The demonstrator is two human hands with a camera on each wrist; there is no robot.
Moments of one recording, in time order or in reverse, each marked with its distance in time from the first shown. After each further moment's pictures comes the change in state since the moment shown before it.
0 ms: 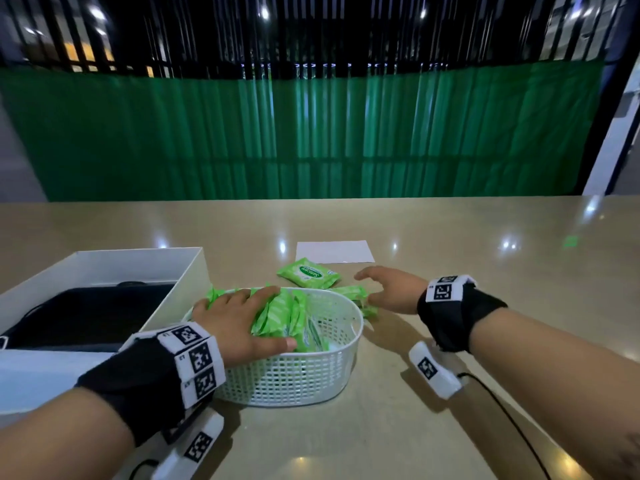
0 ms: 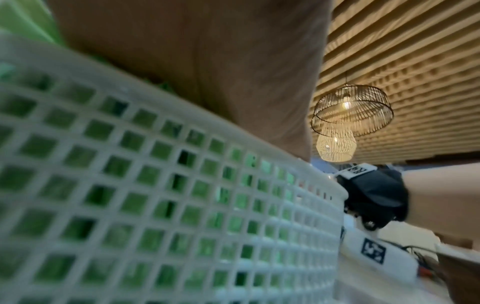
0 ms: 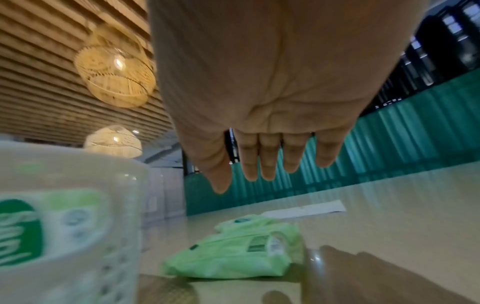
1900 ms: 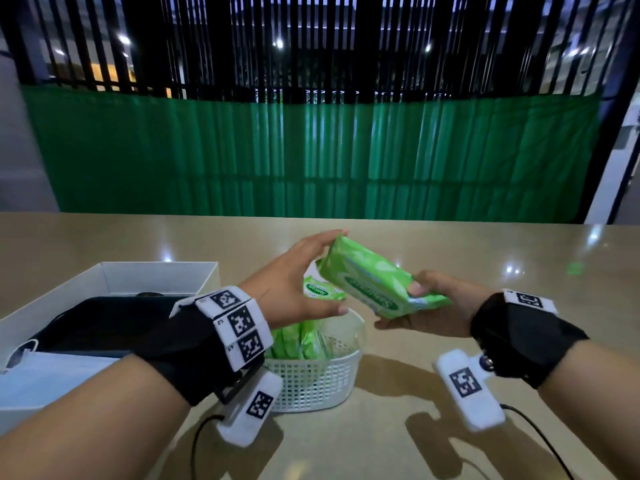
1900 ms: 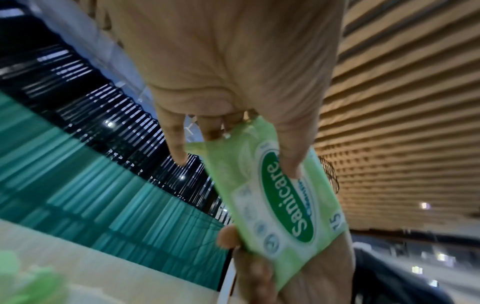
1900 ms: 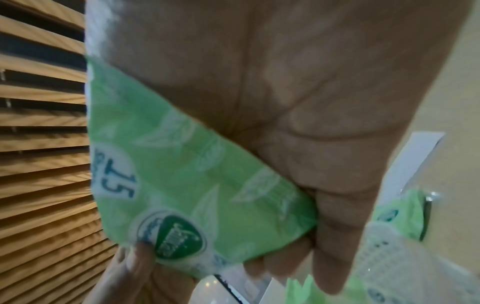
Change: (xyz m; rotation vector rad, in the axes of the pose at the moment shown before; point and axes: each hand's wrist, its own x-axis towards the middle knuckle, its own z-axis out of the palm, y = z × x) left_hand -0.014 0.041 -0.067 -0.643 0.350 0.511; right_hand -0.064 -0.009 -0.039 1.261 -0.404 -0.189
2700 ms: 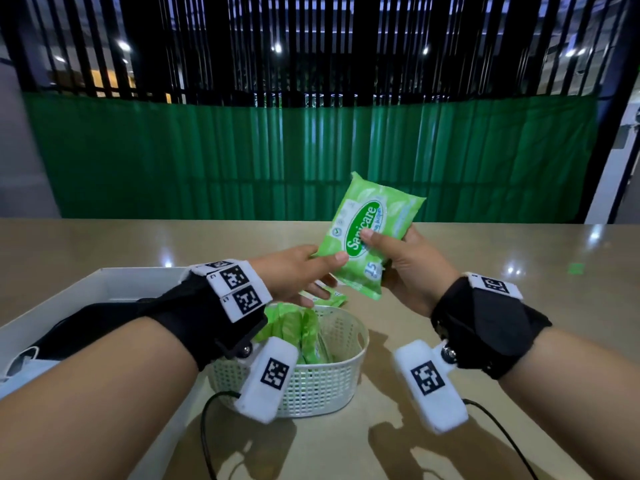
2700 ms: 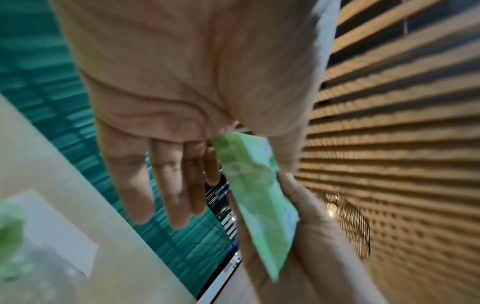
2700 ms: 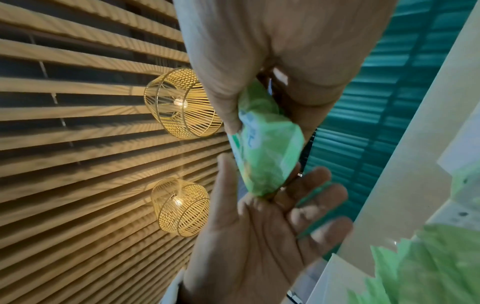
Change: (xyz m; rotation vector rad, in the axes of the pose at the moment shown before) left_hand 0.028 0.012 -0.006 -0.411 -0.118 -0.450; right_hand 0.030 -0.025 0.052 -0.007 0.374 -0.545
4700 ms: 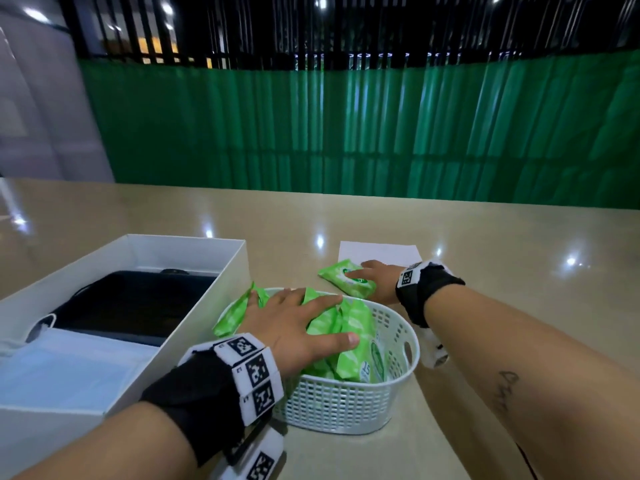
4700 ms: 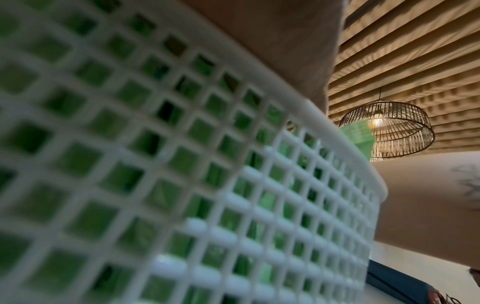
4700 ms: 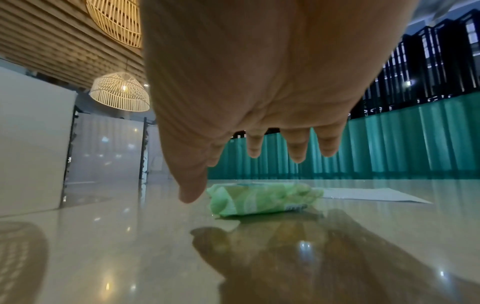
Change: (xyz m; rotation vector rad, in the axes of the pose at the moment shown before) left_hand 0.004 -0.108 0.007 0.908 0.046 -0.193; right_hand 0.144 0.164 -0.038 -1.743 -0.628 0.345
